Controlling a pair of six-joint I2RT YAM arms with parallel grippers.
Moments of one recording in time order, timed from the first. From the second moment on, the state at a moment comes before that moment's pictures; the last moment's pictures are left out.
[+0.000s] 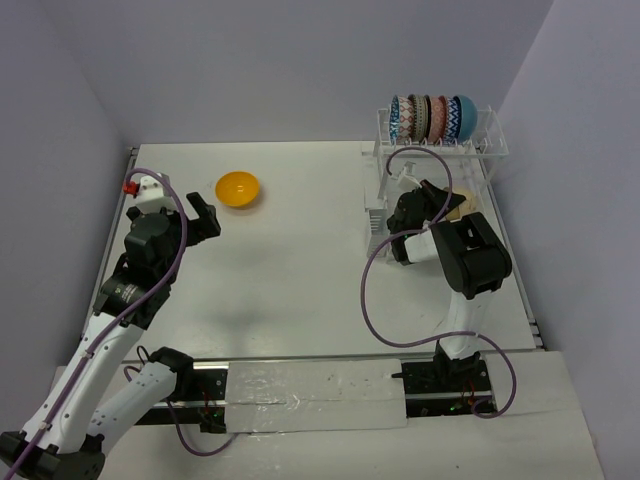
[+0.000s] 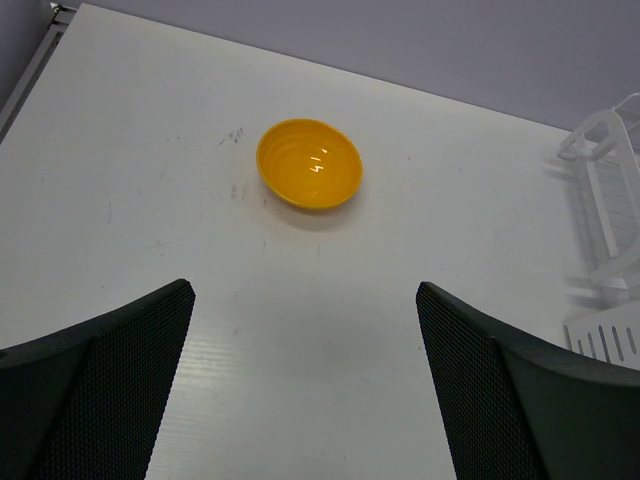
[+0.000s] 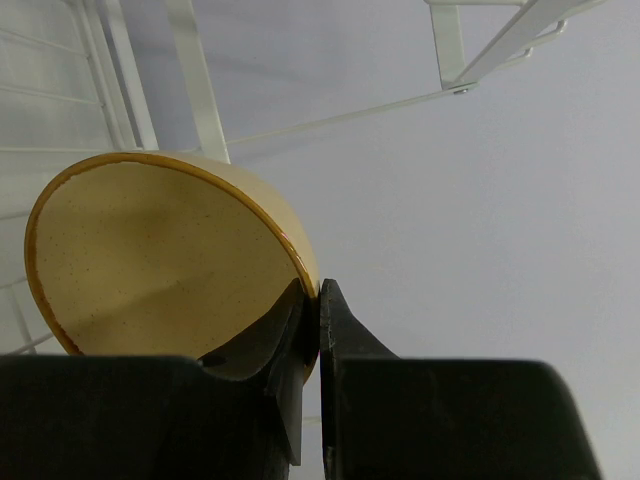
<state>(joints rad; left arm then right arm) -0.38 0.76 0.87 -0.36 -0.39 -0.36 0.26 1.91 0.76 1.25 1.18 -1.41</state>
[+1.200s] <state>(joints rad) -0.39 0.75 0.87 -0.36 -0.39 -0.36 0.30 1.82 0.72 1.05 1.12 -1.24</state>
